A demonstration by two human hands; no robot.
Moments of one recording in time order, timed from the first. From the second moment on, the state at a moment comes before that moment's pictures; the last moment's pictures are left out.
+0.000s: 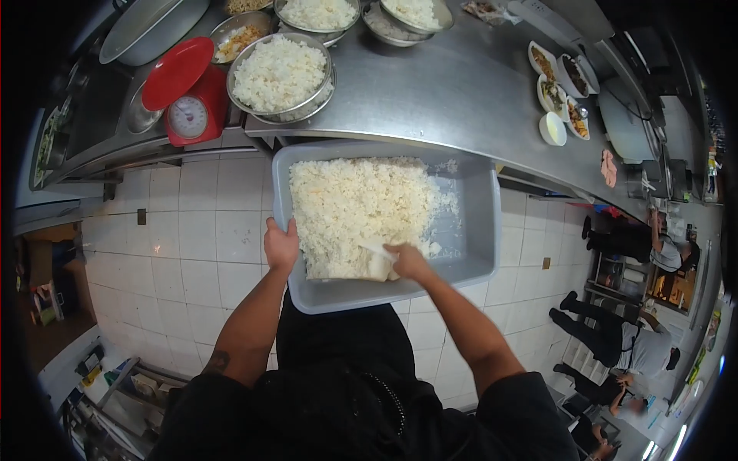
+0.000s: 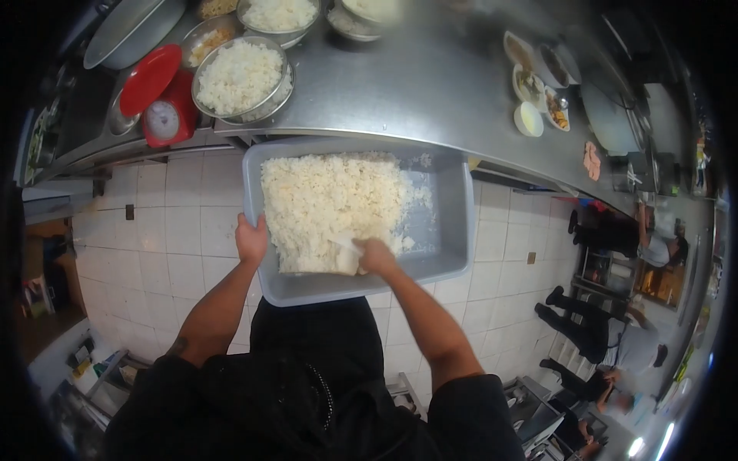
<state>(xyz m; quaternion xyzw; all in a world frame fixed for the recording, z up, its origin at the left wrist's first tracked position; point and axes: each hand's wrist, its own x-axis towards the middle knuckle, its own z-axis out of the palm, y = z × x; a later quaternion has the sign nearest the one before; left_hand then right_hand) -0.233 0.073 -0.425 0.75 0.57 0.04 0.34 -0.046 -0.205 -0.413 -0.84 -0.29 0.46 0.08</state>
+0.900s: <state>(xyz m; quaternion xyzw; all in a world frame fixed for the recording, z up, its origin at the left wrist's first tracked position) -0.234 0.076 -0.412 0.73 0.57 0.01 0.38 -0.105 -0.120 -0.400 -0.77 0.08 0.55 0.32</state>
